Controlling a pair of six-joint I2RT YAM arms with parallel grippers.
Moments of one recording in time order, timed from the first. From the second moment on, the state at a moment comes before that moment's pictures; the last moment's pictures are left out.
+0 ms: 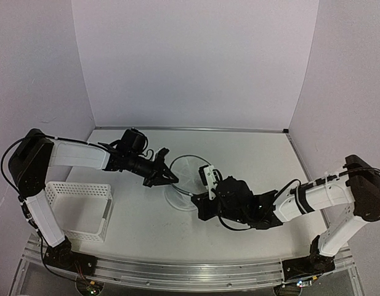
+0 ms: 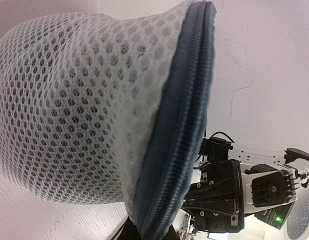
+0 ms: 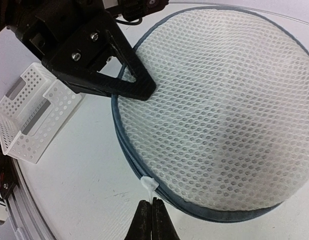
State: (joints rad) left arm -0.64 1.75 1.06 -0.04 0.84 -0.85; right arm 1.16 1.59 0.72 0.37 0.26 0.53
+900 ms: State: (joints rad) left arm -0.64 1.68 1.06 -0.11 0.85 -0.71; right arm 1.08 1.50 0.63 0.27 0.40 0.46
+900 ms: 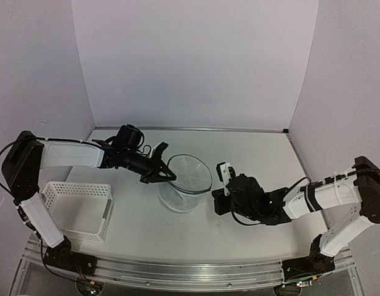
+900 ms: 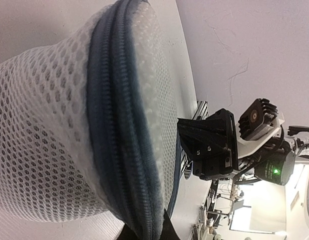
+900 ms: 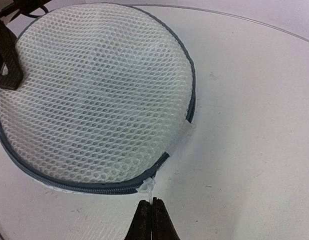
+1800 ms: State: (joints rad) left arm -0.67 1.65 1.08 -0.11 0.87 -0.61; right arm 0.98 1.45 0.62 0.27 0.31 0.37
